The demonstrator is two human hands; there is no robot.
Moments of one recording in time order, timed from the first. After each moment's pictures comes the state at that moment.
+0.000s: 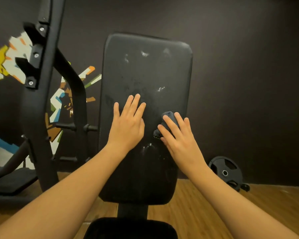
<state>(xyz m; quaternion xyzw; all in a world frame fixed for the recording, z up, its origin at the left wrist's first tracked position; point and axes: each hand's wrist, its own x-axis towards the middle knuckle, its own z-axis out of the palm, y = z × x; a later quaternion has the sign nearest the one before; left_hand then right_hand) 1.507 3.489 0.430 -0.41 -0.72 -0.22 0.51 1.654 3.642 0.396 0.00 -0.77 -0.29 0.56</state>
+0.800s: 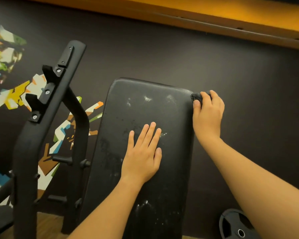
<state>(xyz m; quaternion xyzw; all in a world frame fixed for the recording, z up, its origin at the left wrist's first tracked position) 1.479 3.569 0.479 -0.37 -0.69 -0.26 0.57 1.618 3.693 0.621 -0.12 -0.69 0.02 0.72</state>
